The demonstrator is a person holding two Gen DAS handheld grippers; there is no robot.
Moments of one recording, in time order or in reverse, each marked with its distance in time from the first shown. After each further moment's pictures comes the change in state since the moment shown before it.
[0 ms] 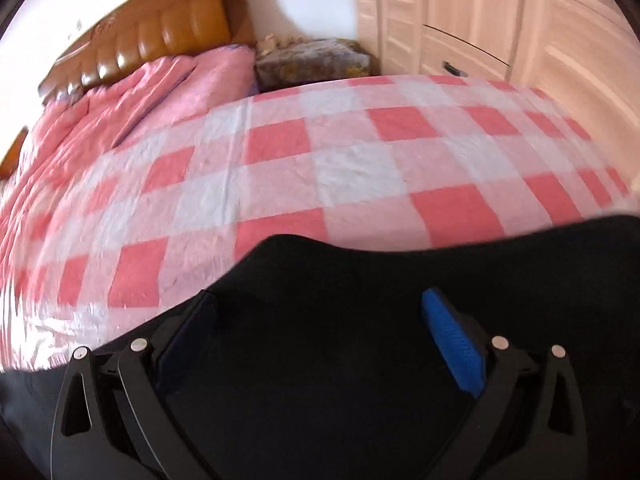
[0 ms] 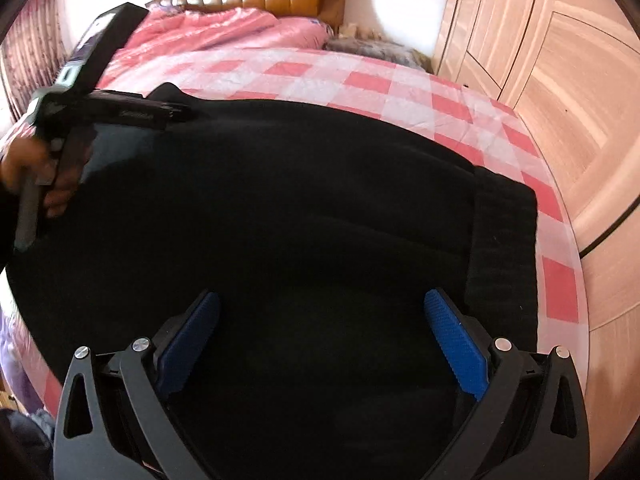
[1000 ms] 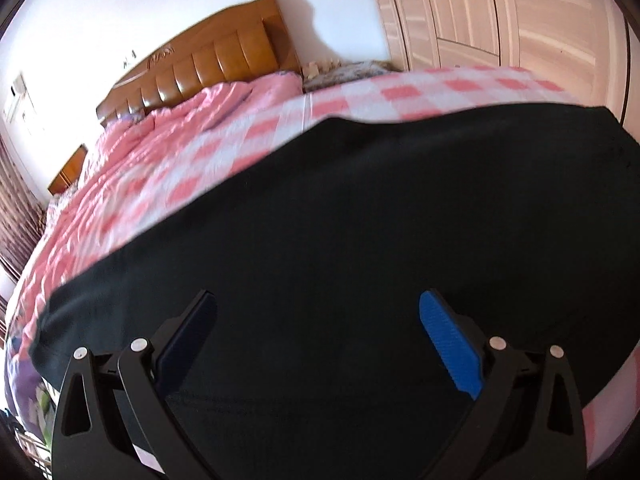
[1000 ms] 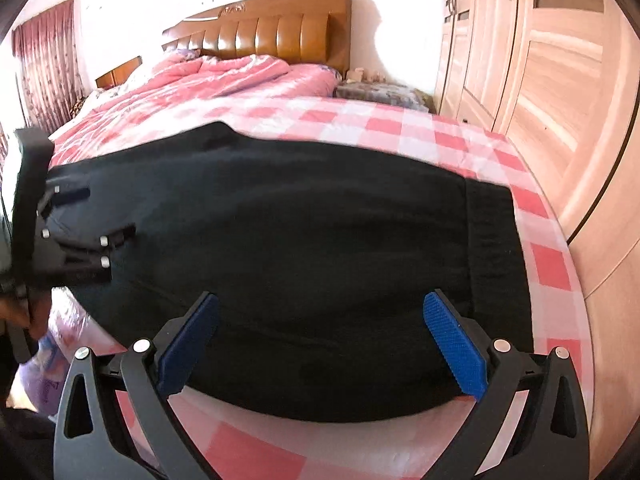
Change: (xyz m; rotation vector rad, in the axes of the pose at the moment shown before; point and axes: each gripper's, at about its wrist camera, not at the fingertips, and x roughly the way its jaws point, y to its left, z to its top) left arm -0.116 -0.013 -0.147 0.030 -0.114 0.200; right arm -0.060 0.031 -0.031 0.027 -0.178 0.034
